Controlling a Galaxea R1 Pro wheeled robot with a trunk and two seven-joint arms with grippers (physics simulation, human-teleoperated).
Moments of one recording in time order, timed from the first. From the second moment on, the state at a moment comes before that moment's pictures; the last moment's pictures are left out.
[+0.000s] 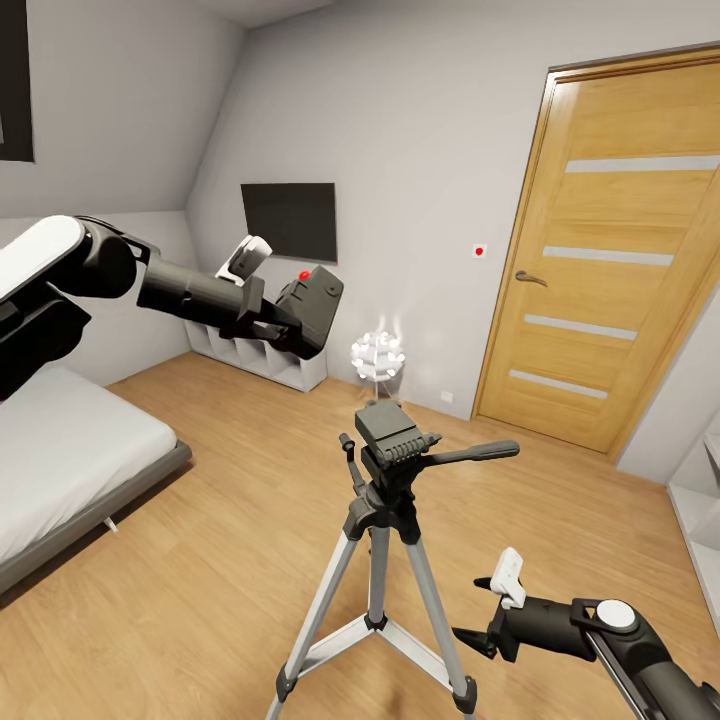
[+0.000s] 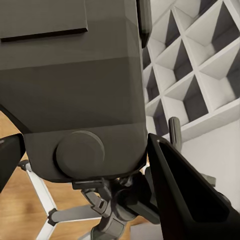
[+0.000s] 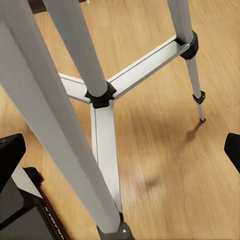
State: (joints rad) left arm -1.56 0.58 -0.89 -1.43 2.35 0.98 0.63; right arm -0.21 -0.33 0.12 -1.32 0.09 0.33 0.92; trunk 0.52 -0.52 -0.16
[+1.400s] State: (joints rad) left arm -1.55 0.59 -0.88 -1.44 2.35 0.98 0.62; right arm -0.21 -0.28 0.12 -1.31 0.09 0.34 0.92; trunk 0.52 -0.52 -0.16
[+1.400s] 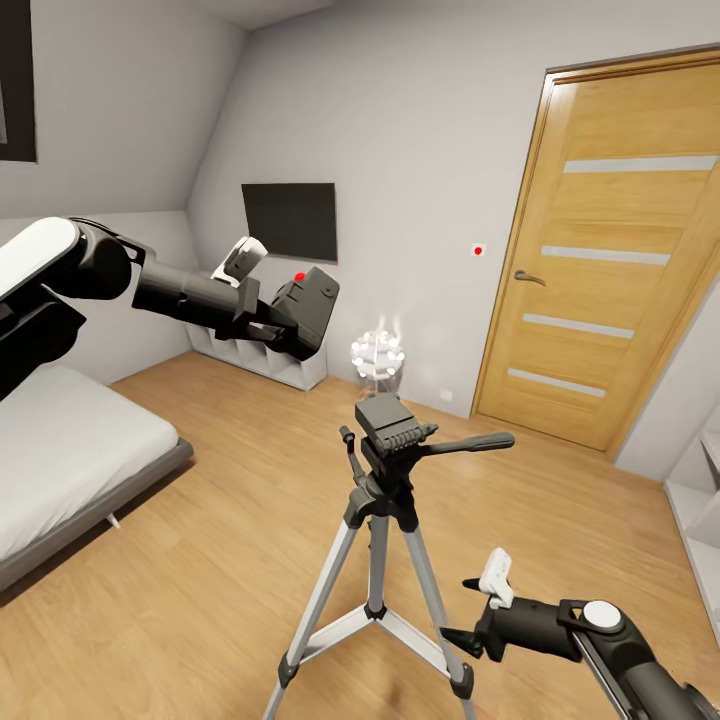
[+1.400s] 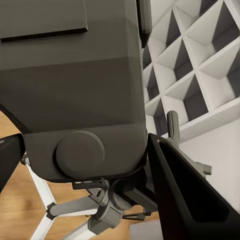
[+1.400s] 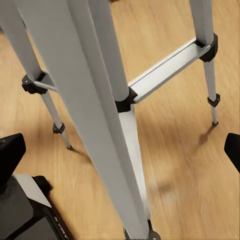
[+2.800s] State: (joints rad) left arm -1.55 0.59 -0.88 -1.44 2.35 0.98 0.62; right arm -0.22 -0.19 0.12 -1.31 0.09 0.39 0.78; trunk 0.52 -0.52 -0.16
